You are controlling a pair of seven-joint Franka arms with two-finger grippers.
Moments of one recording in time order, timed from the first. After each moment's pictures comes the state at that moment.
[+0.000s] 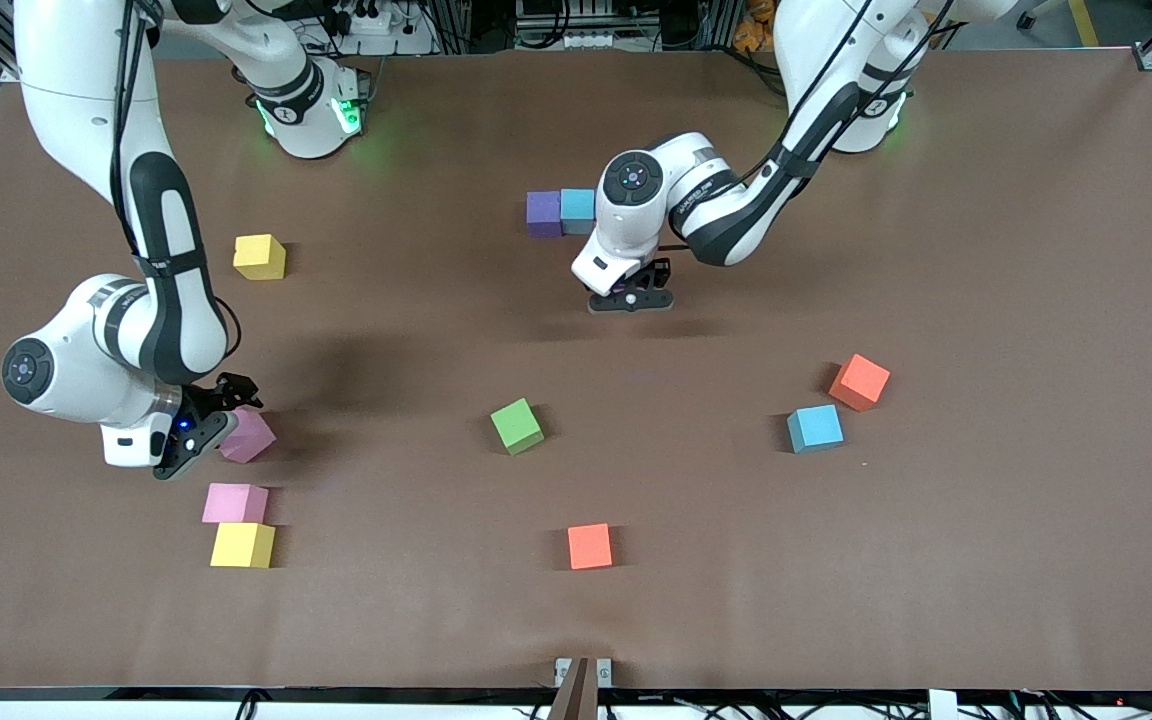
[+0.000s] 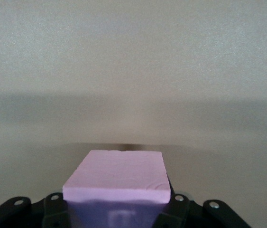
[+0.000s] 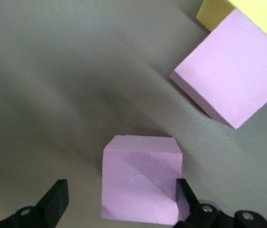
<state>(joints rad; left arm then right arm) -0.43 0.52 -0.45 -2.00 0.26 2.41 -1.08 0.38 0.59 -0.50 -1.86 0.50 2.25 -1.14</state>
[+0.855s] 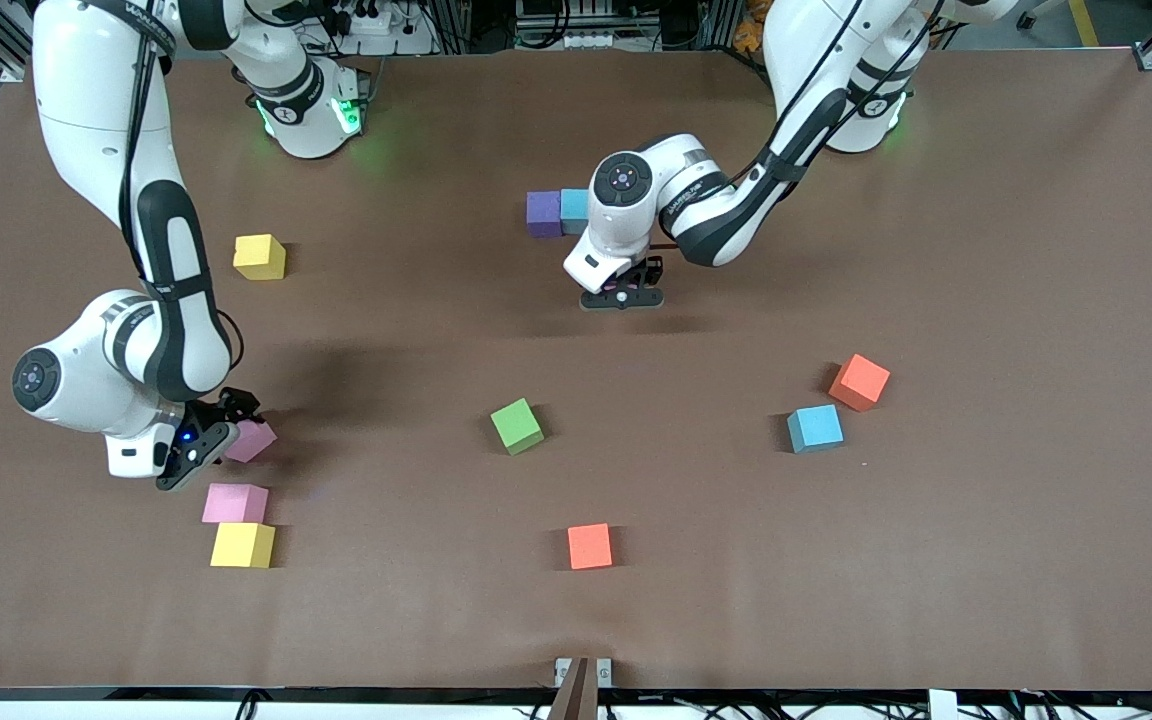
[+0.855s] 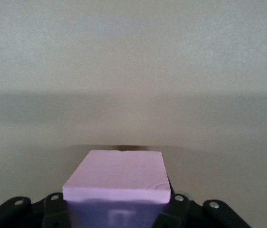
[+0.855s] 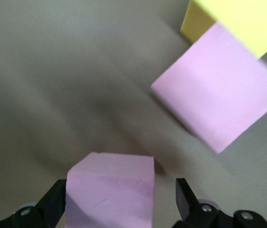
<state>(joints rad) -0.46 0.55 -0.45 -1.98 0.26 2.41 -1.08 0.37 0.66 -0.50 -1.80 0.59 2.30 -1.23</state>
